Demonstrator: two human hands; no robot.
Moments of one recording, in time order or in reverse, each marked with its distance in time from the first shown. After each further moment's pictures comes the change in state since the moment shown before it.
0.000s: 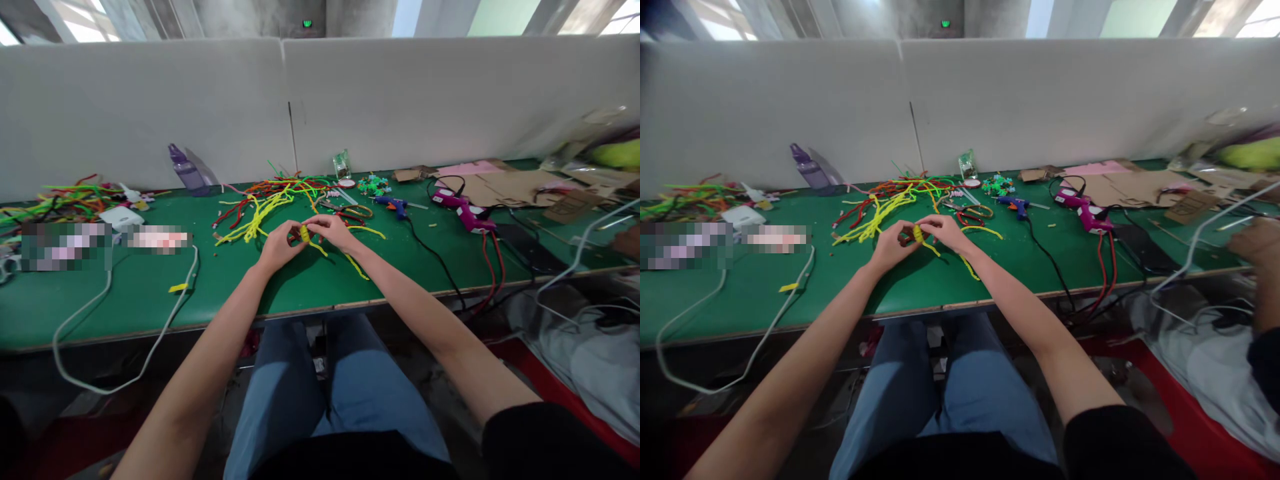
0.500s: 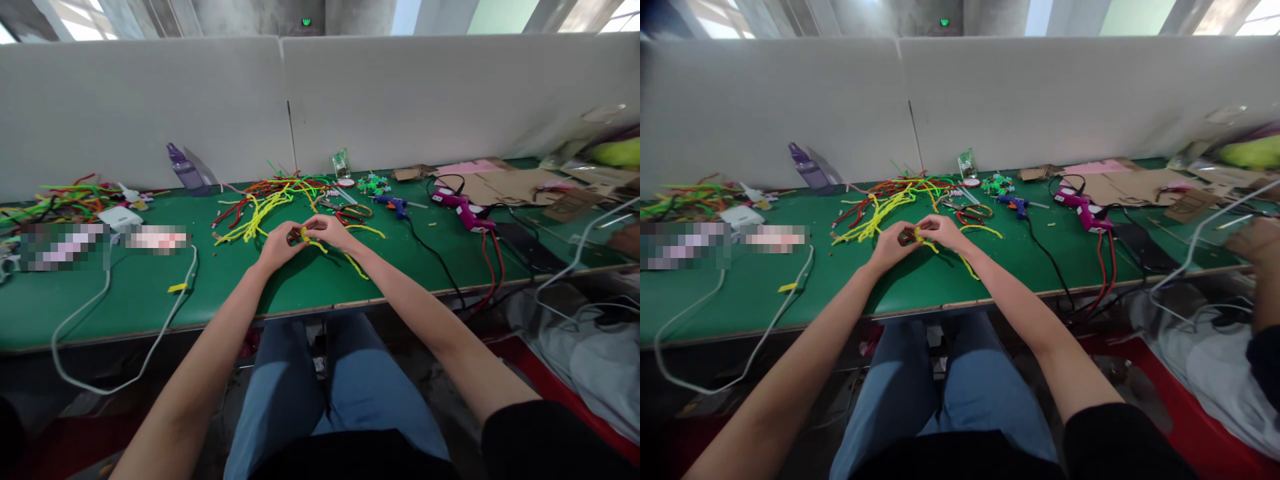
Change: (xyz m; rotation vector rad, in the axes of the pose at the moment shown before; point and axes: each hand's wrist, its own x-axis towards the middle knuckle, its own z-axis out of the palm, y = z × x) left_hand 0.000 -0.004 0.002 -0.045 -0.041 -0.038; right_hand -0.001 0.000 0.003 0.030 -0.025 0.079
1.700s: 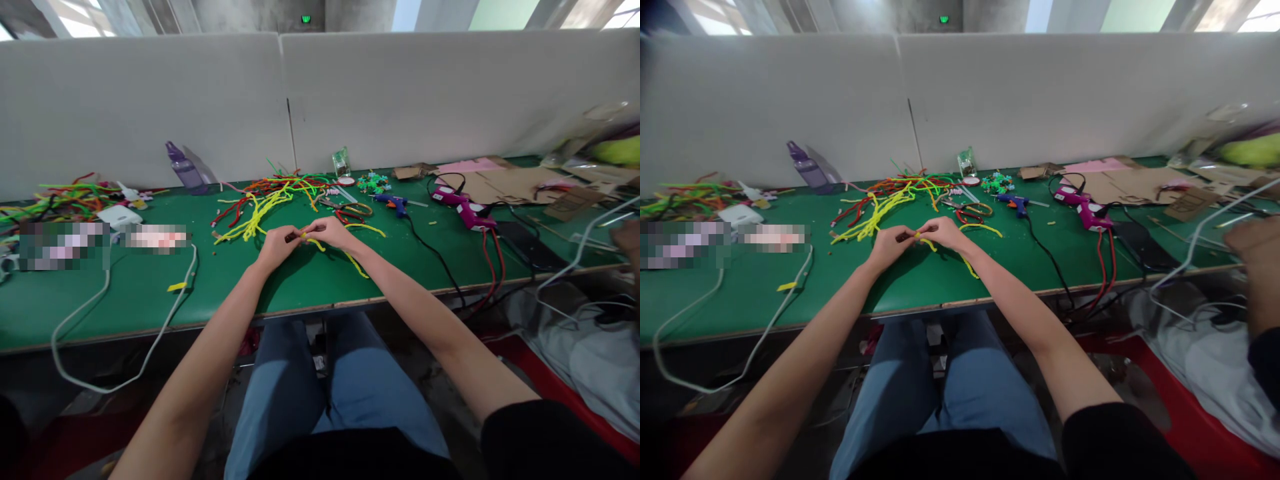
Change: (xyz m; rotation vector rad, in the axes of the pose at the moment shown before) left_hand 0.000 -0.005 -0.001 -0.065 -0.054 -0.122; right_hand 0.000 0.007 -0.002 -0.055 -0.041 0.037
